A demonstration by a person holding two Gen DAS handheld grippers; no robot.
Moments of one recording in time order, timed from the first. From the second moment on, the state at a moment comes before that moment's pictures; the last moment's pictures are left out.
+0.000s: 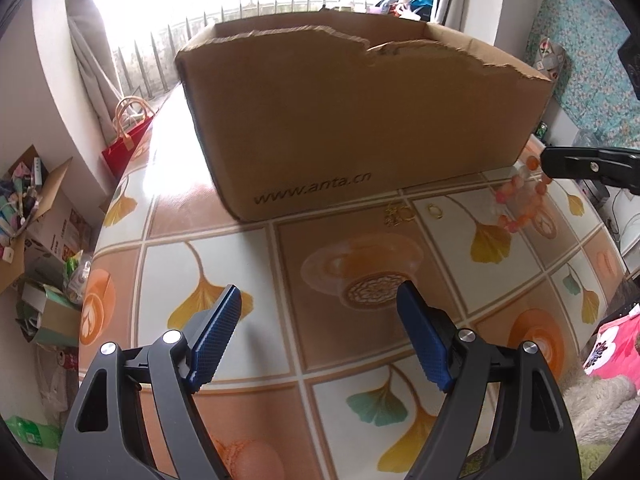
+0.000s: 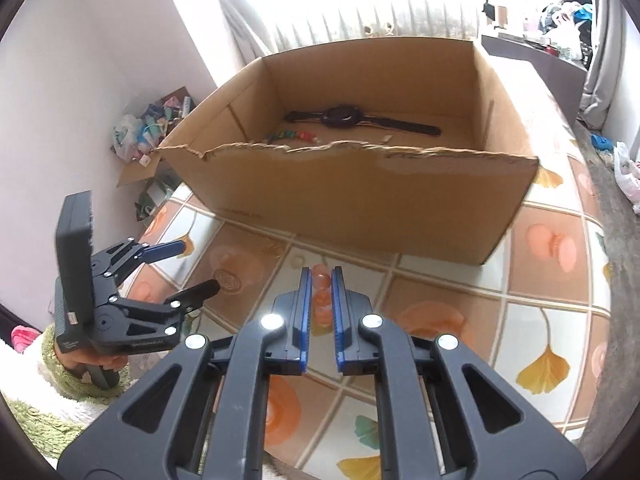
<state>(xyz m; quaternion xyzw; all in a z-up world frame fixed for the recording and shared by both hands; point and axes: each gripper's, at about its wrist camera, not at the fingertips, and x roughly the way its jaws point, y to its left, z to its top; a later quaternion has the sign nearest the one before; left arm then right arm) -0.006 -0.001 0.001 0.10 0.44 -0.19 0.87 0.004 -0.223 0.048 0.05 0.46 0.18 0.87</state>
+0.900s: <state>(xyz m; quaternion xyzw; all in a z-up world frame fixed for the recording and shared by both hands) -0.002 -0.007 0.002 0.10 0.43 -0.20 0.87 0.005 -0.252 0.042 0.08 0.47 0.13 0.87</state>
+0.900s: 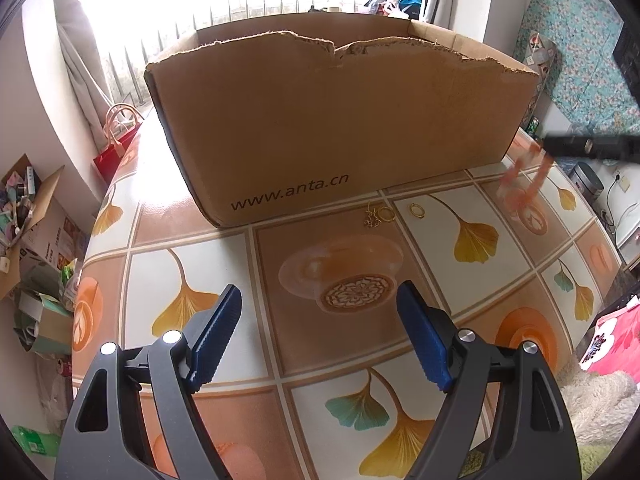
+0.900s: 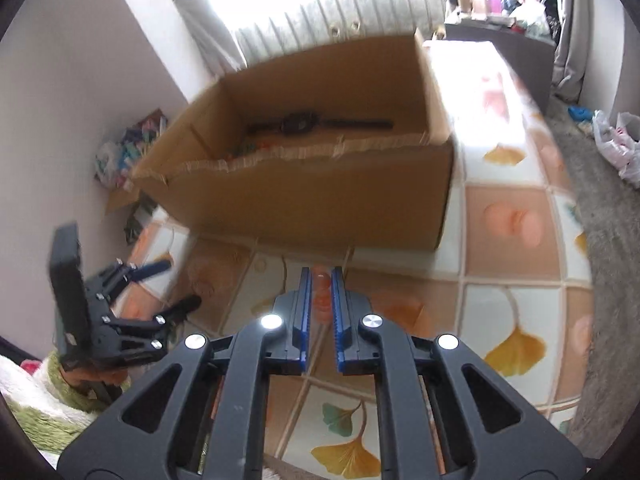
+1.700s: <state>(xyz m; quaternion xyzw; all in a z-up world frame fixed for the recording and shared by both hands) -0.016 -0.035 0.011 0.15 0.39 -0.25 0.88 0.046 -0.159 -0.003 -0.04 0.46 0.23 0.86</state>
